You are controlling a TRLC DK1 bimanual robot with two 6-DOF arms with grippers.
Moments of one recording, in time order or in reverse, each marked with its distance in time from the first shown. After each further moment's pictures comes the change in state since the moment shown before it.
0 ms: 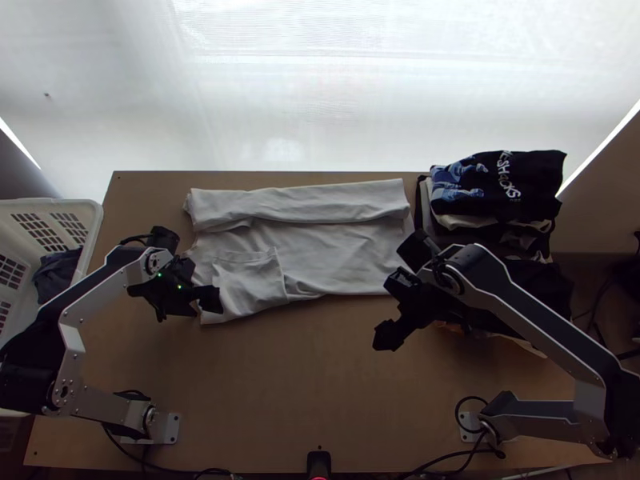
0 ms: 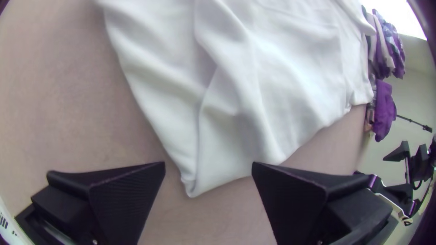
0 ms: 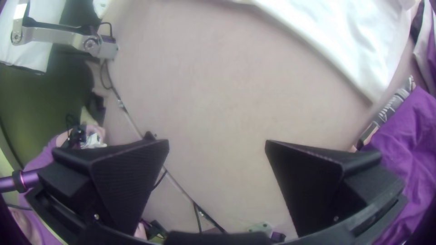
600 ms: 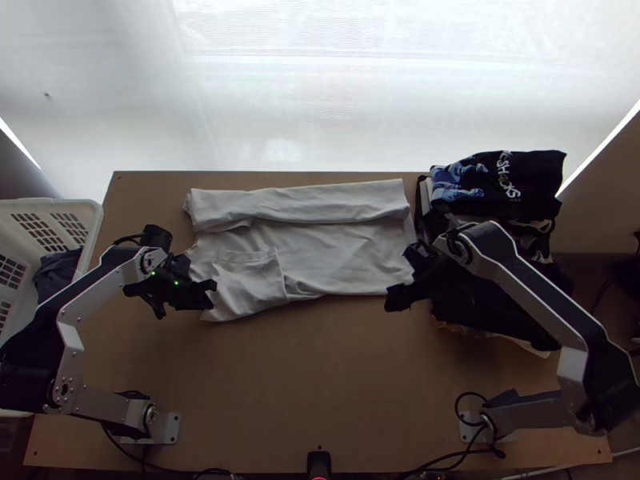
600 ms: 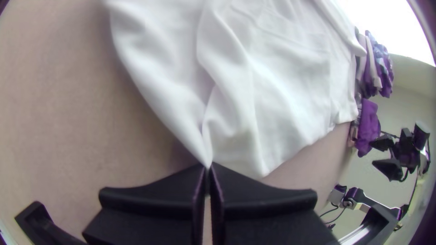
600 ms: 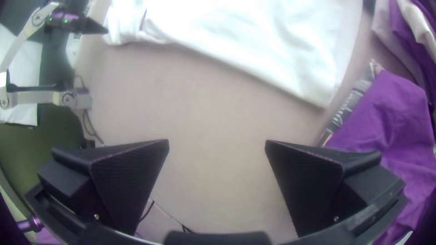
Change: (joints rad) left arm 0.042 -0.024 0.000 0.029 0.104 -0.067; right arm -0.220 0.111 0.035 0.089 0.064 0.016
